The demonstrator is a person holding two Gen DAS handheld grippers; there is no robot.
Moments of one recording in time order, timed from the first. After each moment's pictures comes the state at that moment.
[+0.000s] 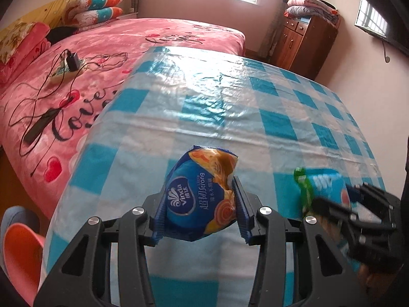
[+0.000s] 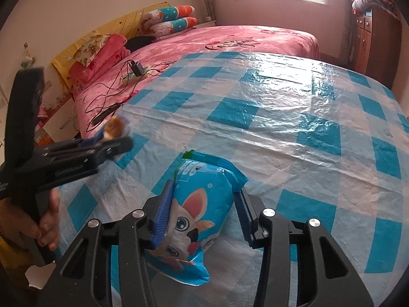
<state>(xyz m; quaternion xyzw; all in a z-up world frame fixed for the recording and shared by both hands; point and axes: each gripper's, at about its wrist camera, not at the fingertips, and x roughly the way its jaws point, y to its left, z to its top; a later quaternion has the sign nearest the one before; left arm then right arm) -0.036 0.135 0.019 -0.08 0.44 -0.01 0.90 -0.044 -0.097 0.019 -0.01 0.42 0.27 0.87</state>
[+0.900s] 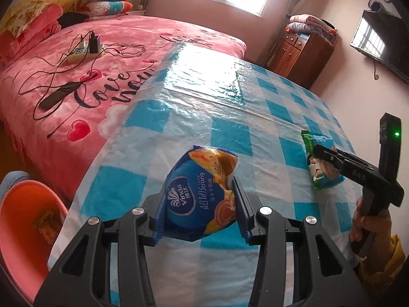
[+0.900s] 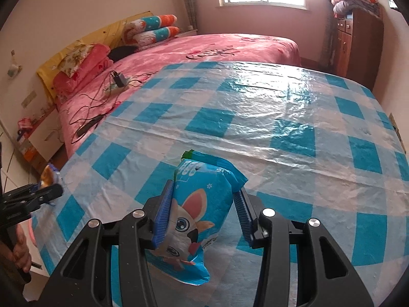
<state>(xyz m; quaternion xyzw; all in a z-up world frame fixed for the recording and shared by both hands) -0.122 0.194 0.018 -0.14 0.42 -0.02 0.90 -0.043 -0.107 0.022 -0.01 0.40 0.21 0.89</state>
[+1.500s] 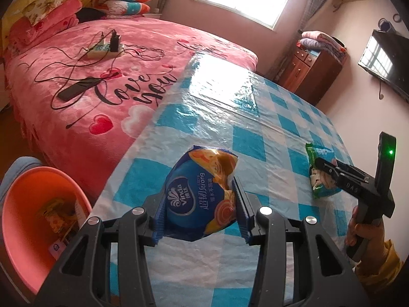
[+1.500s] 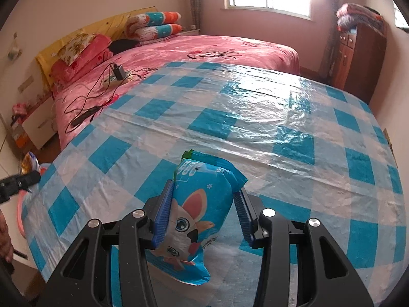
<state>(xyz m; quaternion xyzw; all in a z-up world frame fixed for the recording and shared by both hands) -0.146 0.223 0.027 -0.17 0.39 0.01 0.90 -0.051 -0.090 0.024 -0.06 0.39 0.22 0.89</state>
